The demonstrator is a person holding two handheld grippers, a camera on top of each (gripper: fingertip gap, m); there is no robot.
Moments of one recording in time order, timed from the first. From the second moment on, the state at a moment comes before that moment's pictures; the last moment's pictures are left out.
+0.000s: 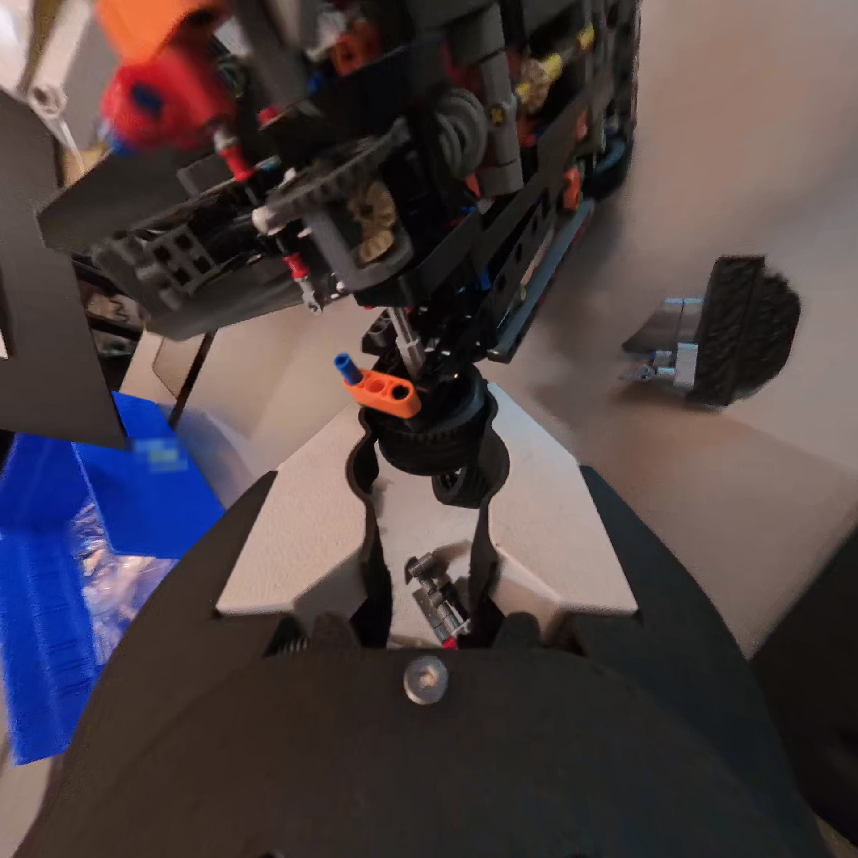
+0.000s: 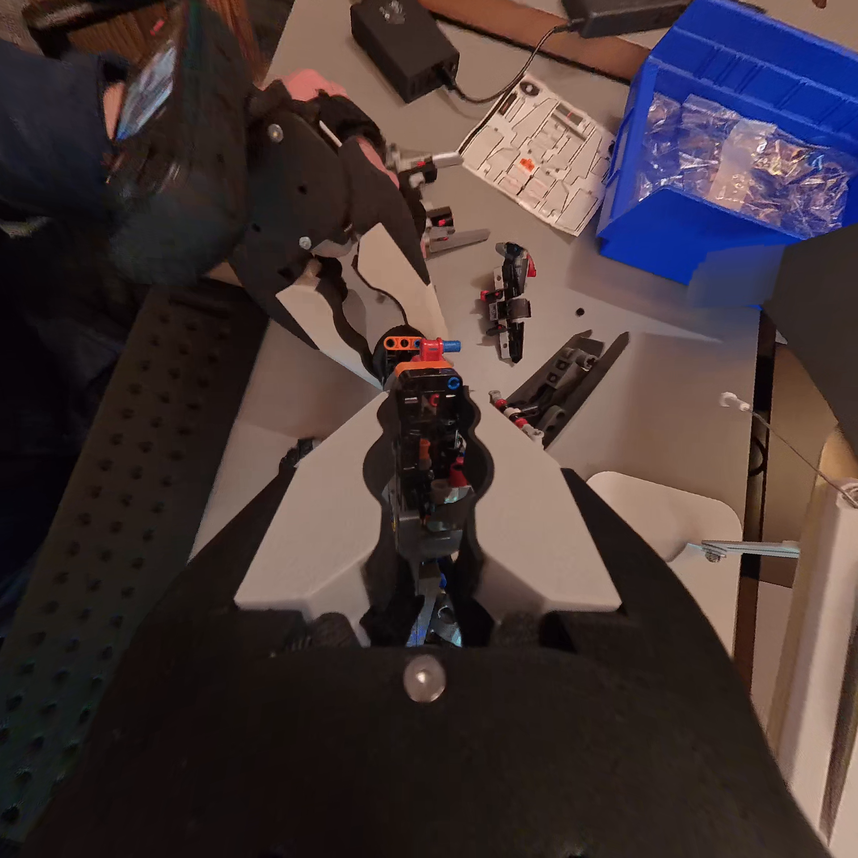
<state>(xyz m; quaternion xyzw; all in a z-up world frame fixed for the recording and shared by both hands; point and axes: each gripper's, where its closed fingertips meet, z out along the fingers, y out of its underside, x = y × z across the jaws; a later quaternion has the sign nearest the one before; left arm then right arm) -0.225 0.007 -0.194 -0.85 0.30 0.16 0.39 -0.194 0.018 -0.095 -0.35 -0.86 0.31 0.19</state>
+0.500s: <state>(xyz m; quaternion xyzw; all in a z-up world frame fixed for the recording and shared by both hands) -0.245 -0.006 -0.217 -0.88 0.21 0.07 0.42 -0.177 0.040 -0.069 -0.37 -0.84 0.32 0.23</state>
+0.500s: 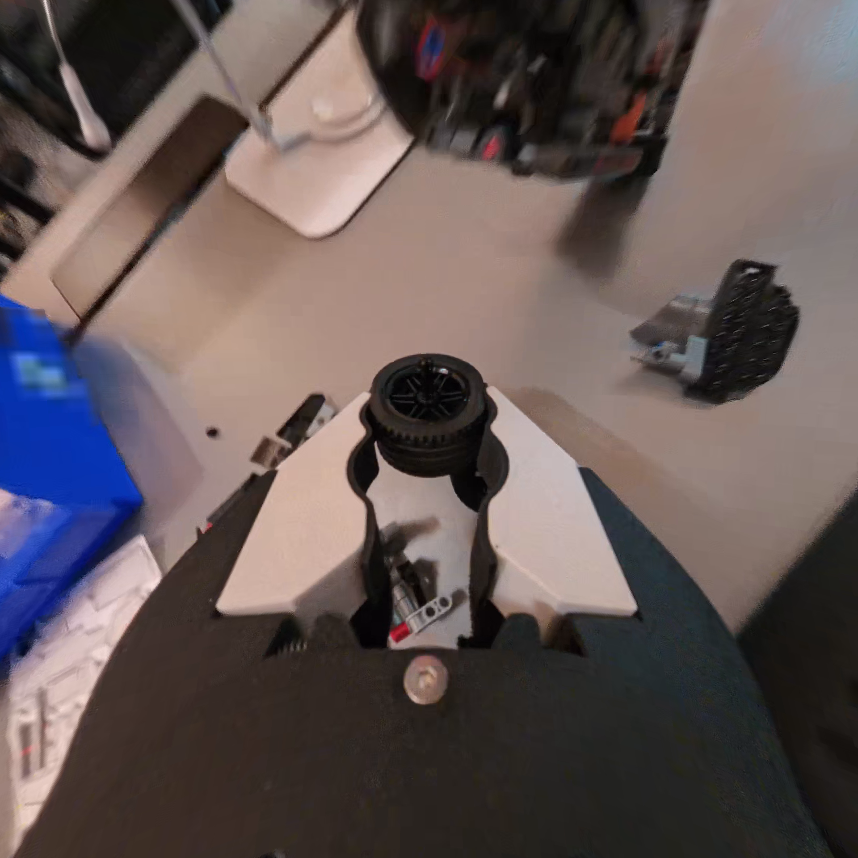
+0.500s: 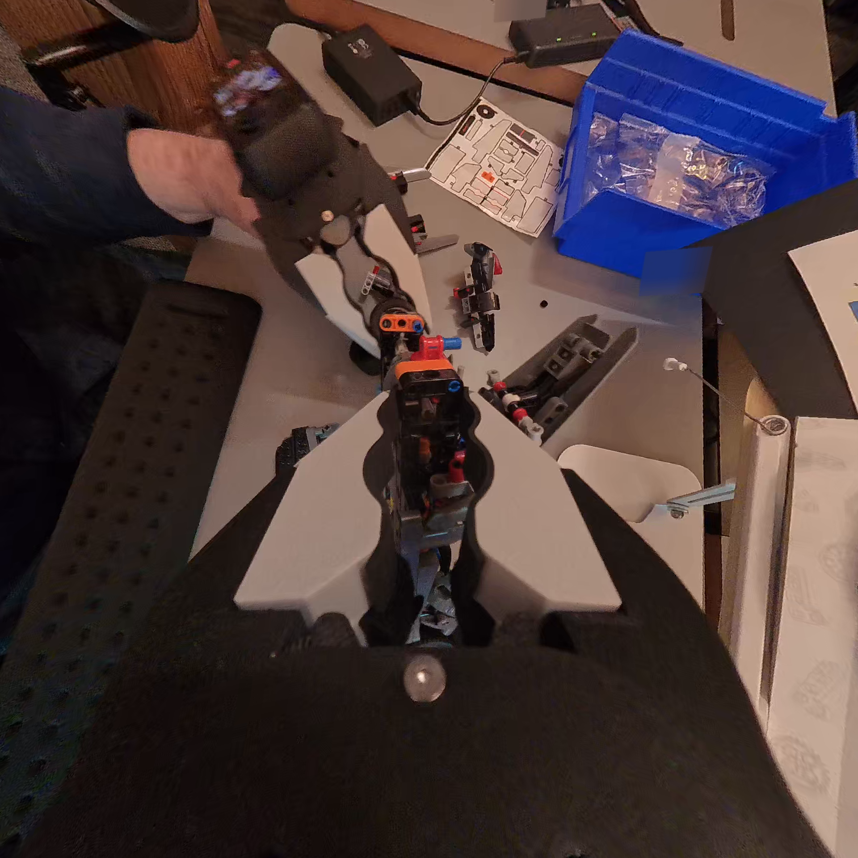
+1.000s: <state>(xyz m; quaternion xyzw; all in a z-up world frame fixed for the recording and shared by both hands) -0.275 -0.024 -0.234 -0.90 0.09 -0.05 0.42 -0.168 0.041 -0.083 -0.38 -0.83 0.34 0.23</state>
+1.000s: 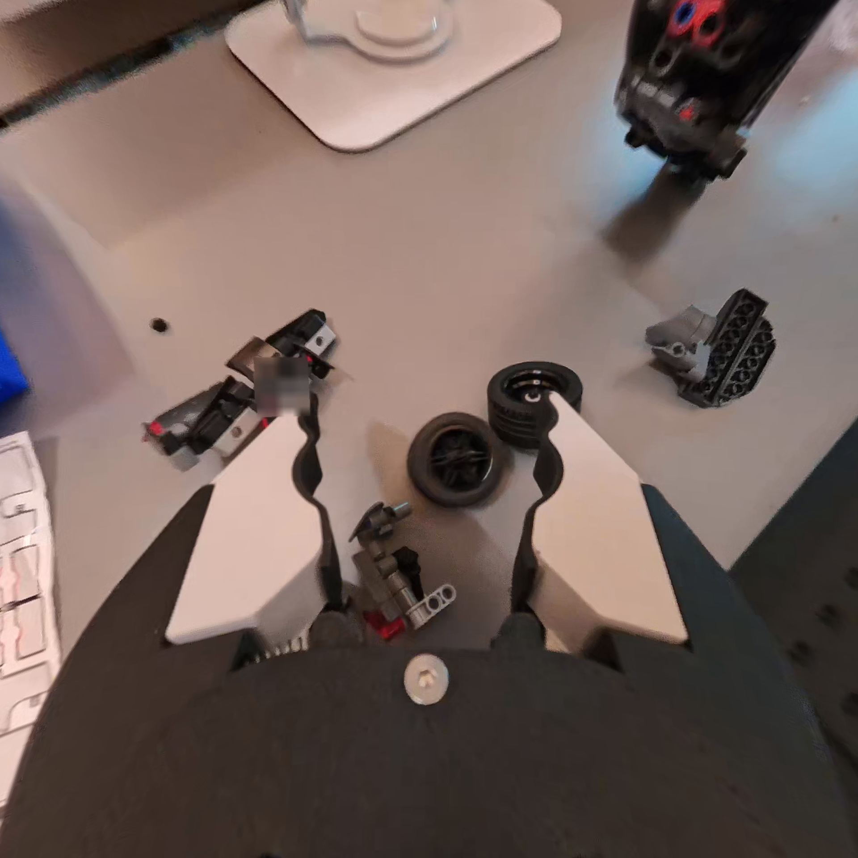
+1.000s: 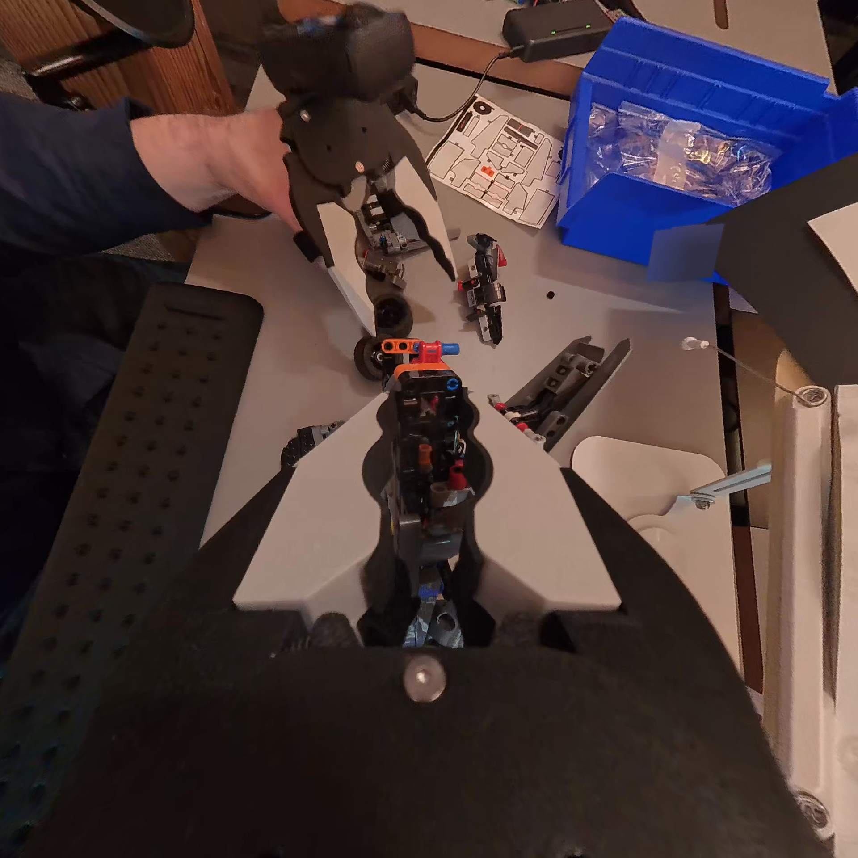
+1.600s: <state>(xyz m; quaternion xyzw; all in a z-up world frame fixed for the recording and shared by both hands) -0.169 0.045 -0.179 -0.82 0.18 -0.14 0.53 -0.167 0.035 -0.052 -0.40 -0.80 0.35 0.27</state>
